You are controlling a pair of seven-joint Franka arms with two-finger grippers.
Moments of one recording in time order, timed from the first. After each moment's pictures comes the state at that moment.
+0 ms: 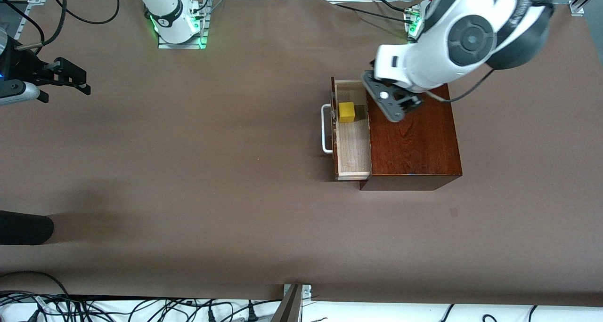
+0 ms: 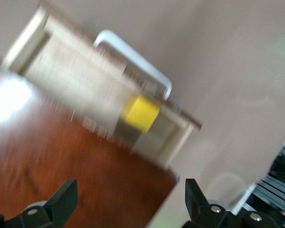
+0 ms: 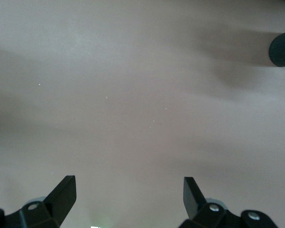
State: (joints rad) left arm -0.07 0.24 -0.48 -1.57 -0.16 1.61 0.43; right arm 0.11 0.01 -0.10 -1.58 0.02 1.56 -0.19
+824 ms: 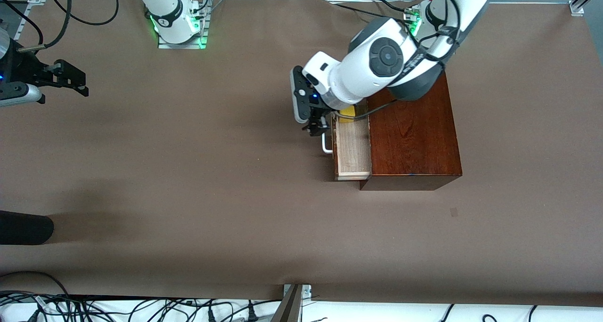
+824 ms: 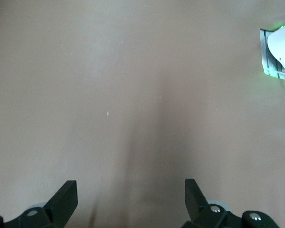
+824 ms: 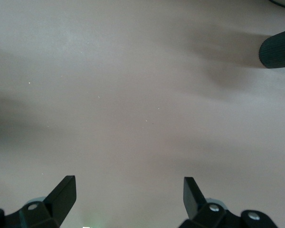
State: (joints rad) left arm -0.16 0.50 -0.64 -1.57 -0.18 2.20 0.76; right arm 0.12 0.01 -0.09 -1.58 -0.02 1.56 -0.18
